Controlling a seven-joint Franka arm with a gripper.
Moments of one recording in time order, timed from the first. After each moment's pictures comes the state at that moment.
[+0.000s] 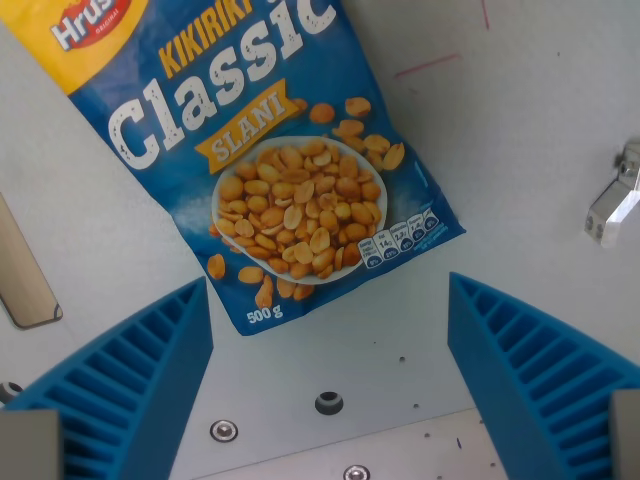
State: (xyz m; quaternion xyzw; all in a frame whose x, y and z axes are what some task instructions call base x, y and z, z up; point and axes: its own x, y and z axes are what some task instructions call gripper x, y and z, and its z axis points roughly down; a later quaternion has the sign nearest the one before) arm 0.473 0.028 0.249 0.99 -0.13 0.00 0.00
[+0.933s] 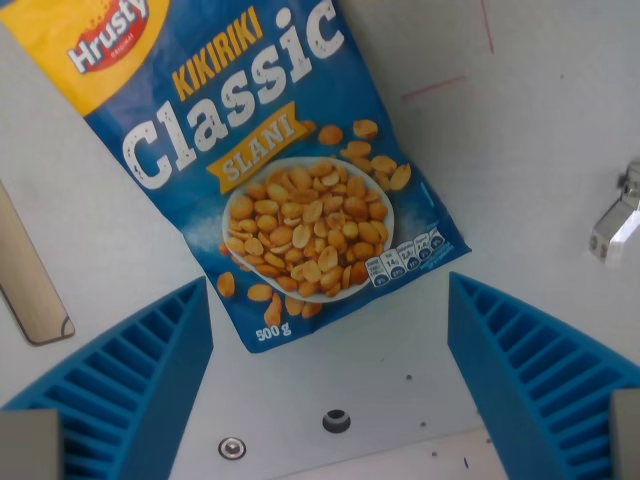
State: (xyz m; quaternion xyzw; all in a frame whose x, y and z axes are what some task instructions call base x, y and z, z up) arm 0.480 0.029 0.252 0.99 -0.13 0.01 0.00
